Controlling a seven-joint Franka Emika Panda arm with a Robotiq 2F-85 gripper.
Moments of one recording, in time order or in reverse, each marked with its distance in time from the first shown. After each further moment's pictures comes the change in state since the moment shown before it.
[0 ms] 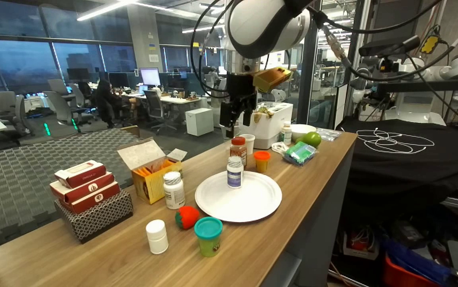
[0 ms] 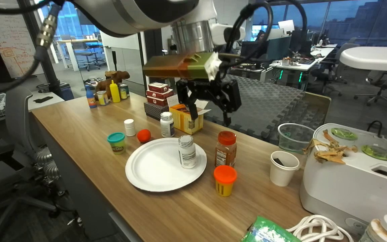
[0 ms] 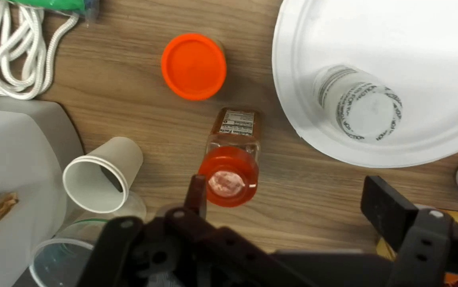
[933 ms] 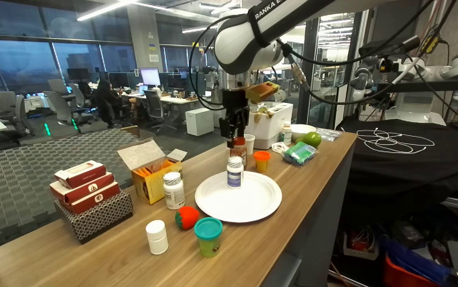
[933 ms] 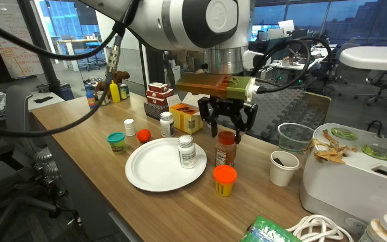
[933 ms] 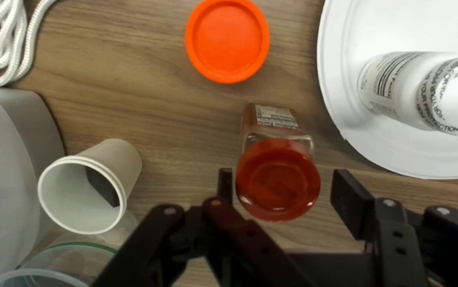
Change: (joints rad) arm -0.061 0.251 0.019 0.334 0.052 -0.182 -0.113
